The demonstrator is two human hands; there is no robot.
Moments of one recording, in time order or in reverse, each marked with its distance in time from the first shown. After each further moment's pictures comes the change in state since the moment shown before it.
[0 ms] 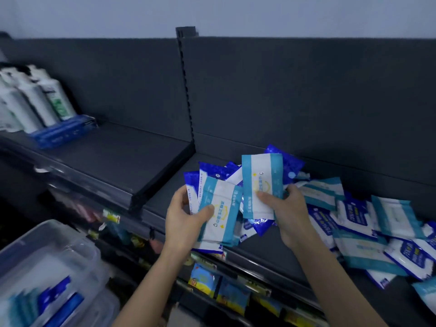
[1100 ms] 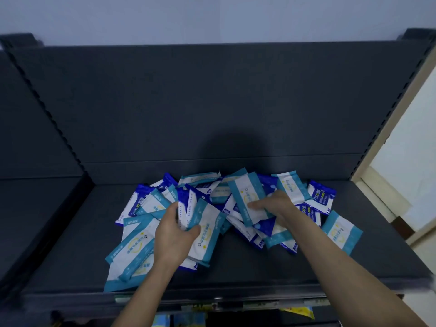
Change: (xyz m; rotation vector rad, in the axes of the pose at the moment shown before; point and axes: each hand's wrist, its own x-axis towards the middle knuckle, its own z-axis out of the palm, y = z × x) left_hand 0.014 -0.006 0.131 0.390 -0.479 0.047; right_hand 0.052 -0.020 -0.162 -0.449 0.426 0.375
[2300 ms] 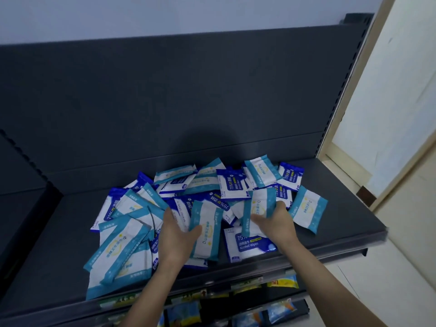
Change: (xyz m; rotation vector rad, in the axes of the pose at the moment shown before) left_hand -0.008 -0.018 0.043 0.019 -0.116 -0.016; right_hand -0.052 0.091 -0.020 -0.038 0.288 -0.173
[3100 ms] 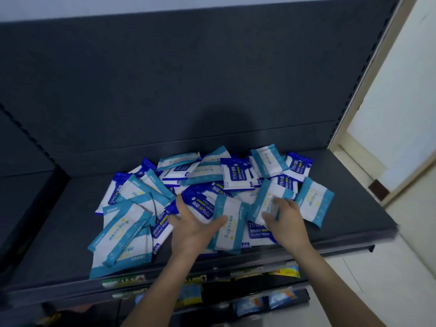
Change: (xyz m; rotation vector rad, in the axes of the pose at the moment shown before) left_hand -0.015 0.018 0.025 0.181 -0.059 -0.185; right_hand -0.009 0.016 -0.015 -0.388 -0.071 -0.203
